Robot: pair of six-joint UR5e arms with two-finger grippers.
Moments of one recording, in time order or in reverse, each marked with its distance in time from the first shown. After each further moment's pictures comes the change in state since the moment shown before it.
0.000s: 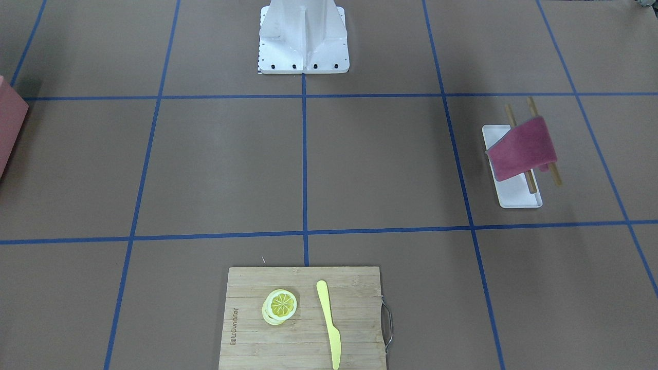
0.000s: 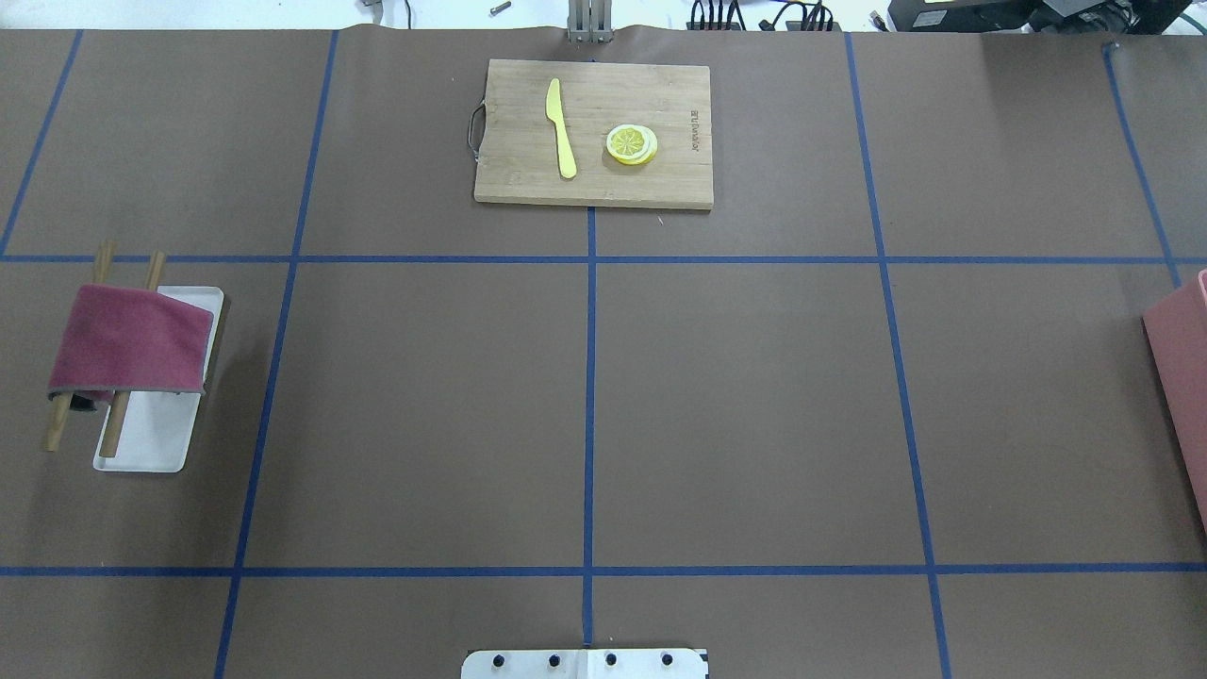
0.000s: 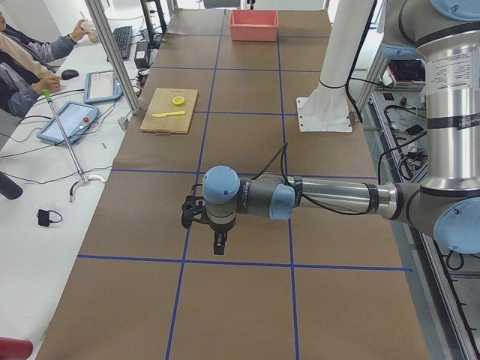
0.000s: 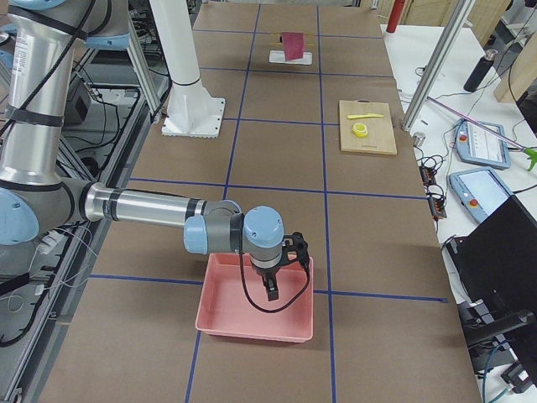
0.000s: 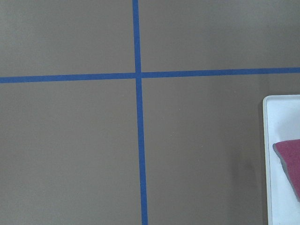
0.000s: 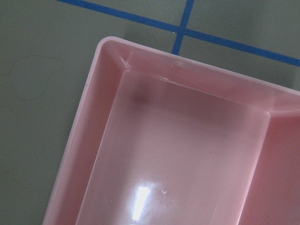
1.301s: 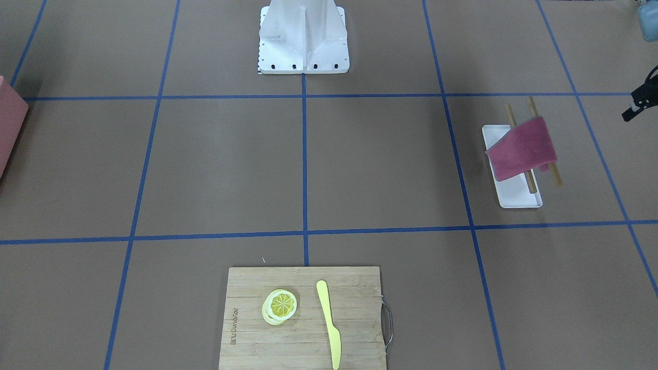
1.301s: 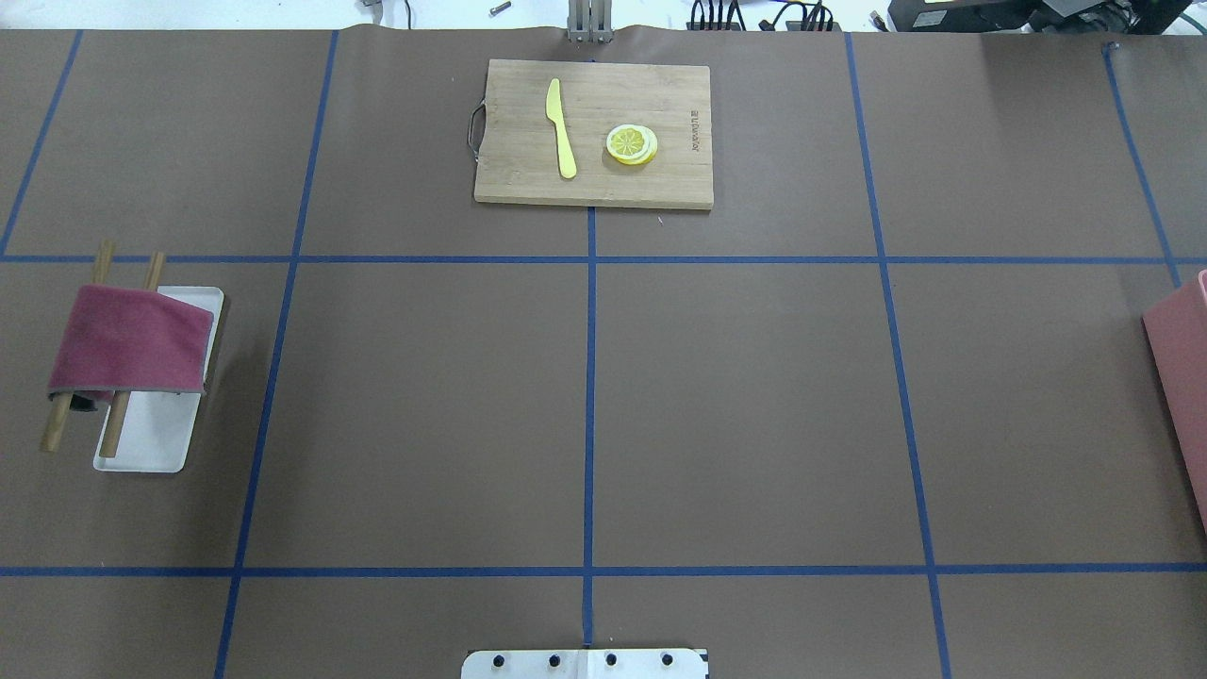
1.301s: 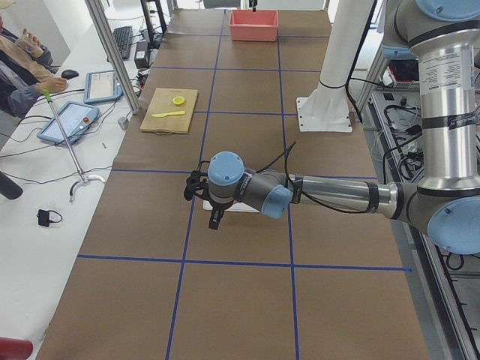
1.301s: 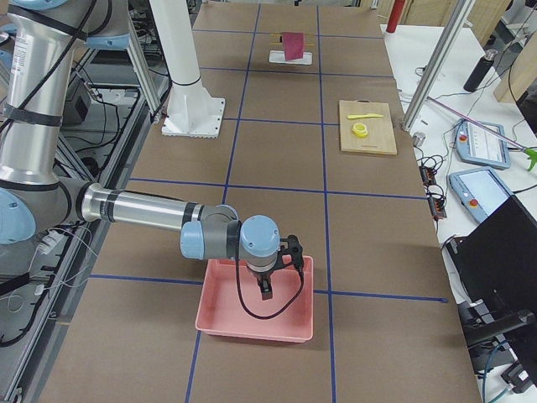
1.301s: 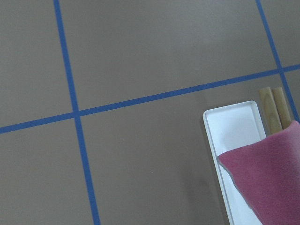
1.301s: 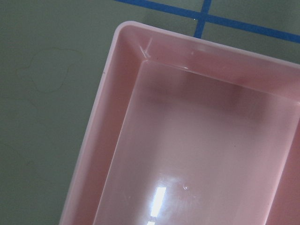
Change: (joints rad) left arm 0.143 -0.002 -0.015 -0.270 -0.018 -0.272; right arm -0.009 -0.012 -0.021 0.004 0.078 -0.012
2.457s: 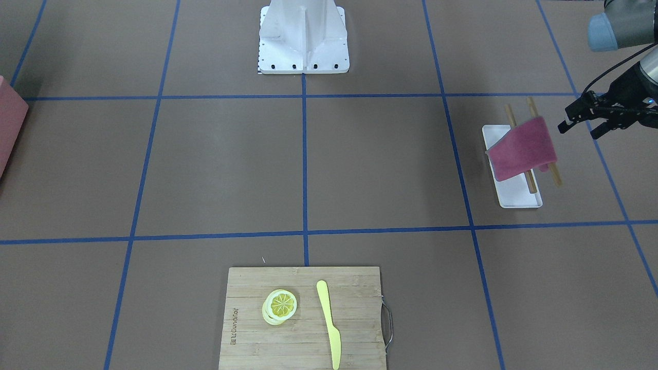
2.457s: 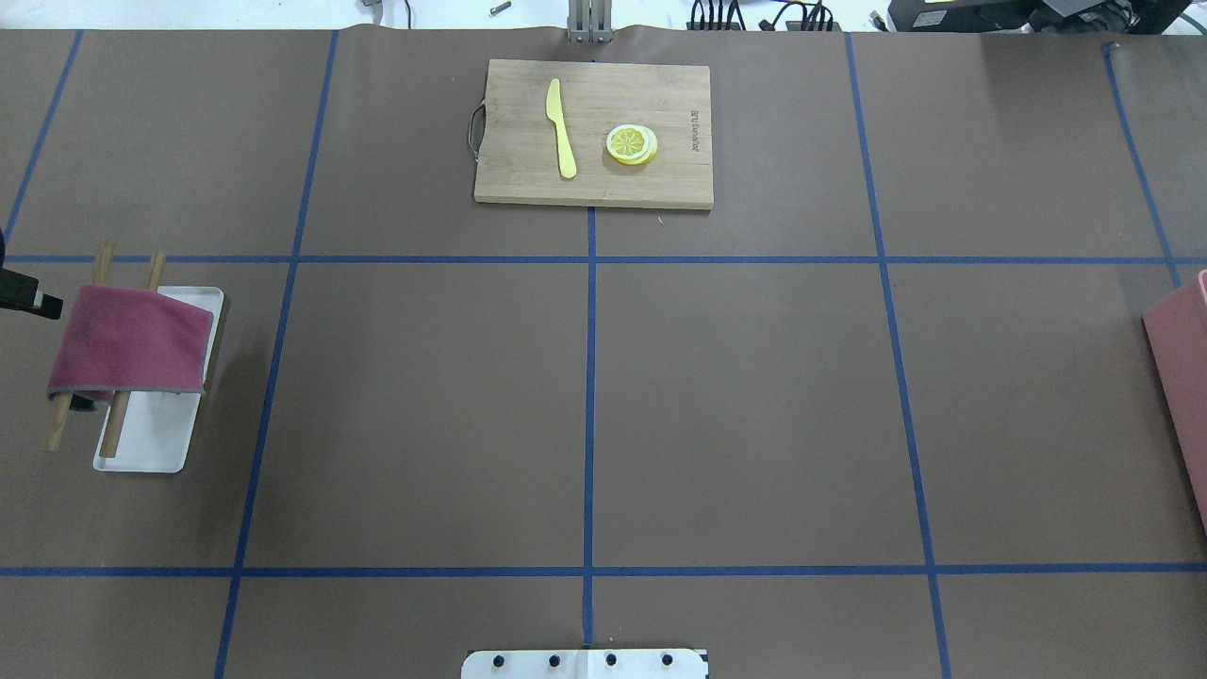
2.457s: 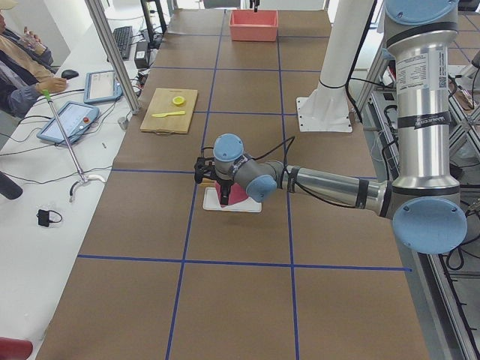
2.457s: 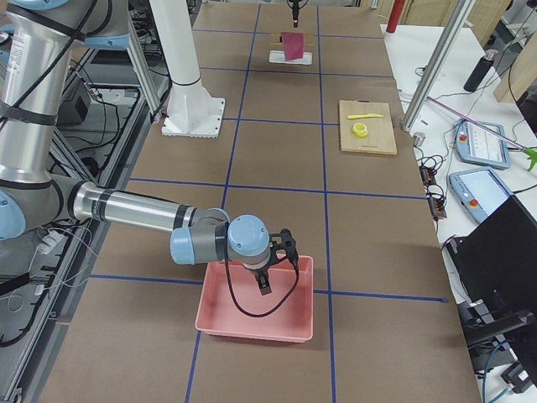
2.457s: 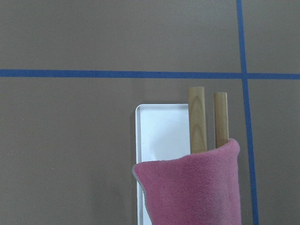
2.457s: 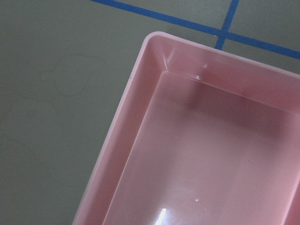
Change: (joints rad) left arm 0.269 -0.049 -0.017 -0.163 0.120 -0.459; right arm -0.005 -0.040 0.011 0.151 0.006 0.020
